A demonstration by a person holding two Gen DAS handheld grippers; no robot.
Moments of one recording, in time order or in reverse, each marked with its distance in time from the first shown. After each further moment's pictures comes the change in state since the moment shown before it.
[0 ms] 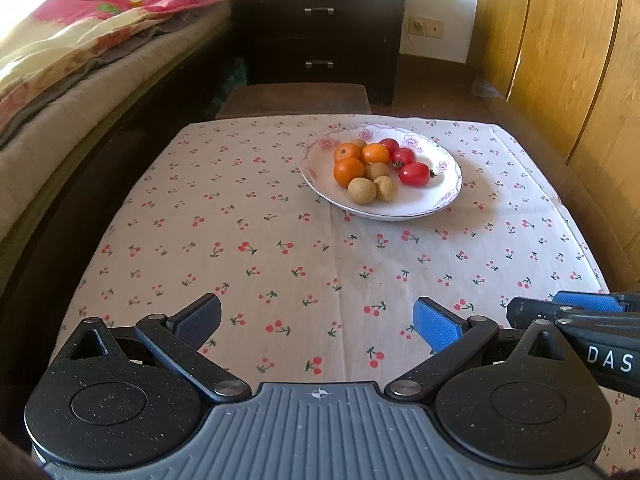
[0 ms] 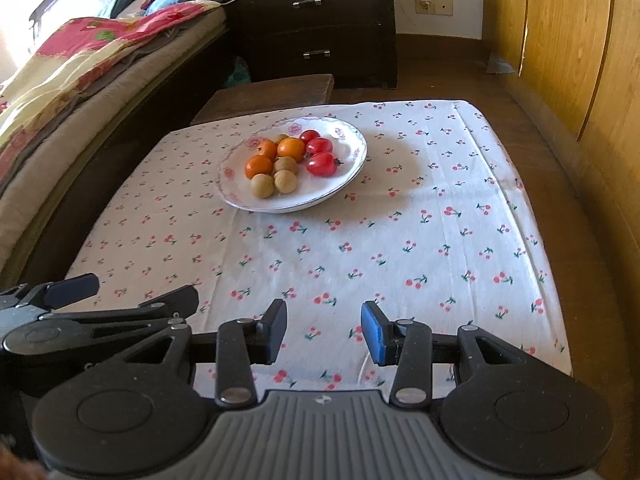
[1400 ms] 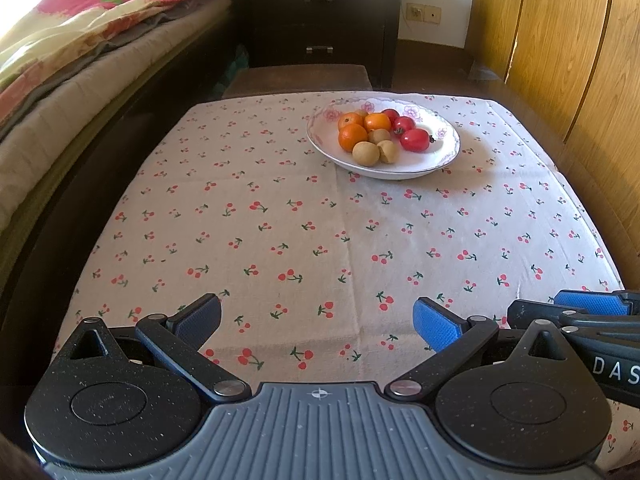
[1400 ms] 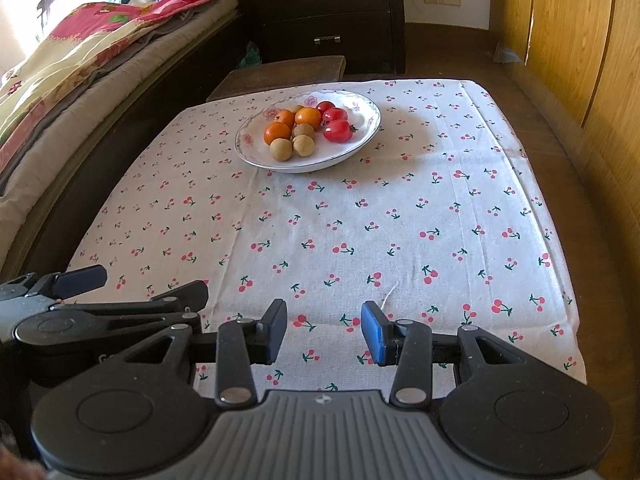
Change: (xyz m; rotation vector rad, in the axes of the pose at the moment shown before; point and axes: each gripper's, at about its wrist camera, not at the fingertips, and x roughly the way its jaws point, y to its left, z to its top) left arm -0.013 0.005 -0.028 0.025 0.037 0.009; right arm -0.012 0.010 -0.031 -0.013 0.036 0.015
